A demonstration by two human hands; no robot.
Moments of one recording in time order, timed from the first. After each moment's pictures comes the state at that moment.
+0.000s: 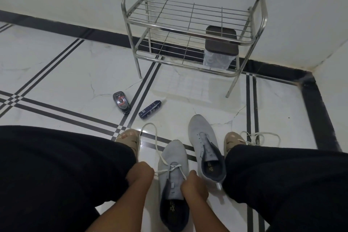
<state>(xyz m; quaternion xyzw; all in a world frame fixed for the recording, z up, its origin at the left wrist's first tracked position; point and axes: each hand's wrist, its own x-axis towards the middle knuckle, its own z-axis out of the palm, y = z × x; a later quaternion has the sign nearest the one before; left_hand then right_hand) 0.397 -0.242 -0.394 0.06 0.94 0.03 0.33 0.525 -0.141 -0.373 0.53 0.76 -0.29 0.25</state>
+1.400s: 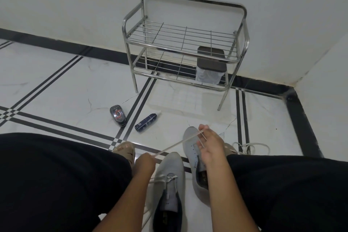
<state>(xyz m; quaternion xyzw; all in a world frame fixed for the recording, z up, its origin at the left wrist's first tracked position) 0.372 -0.206 -0.353 0.07 0.91 0.22 0.35 0.475 -0.048 -0.268 0.50 0.34 -0.76 -0.24</state>
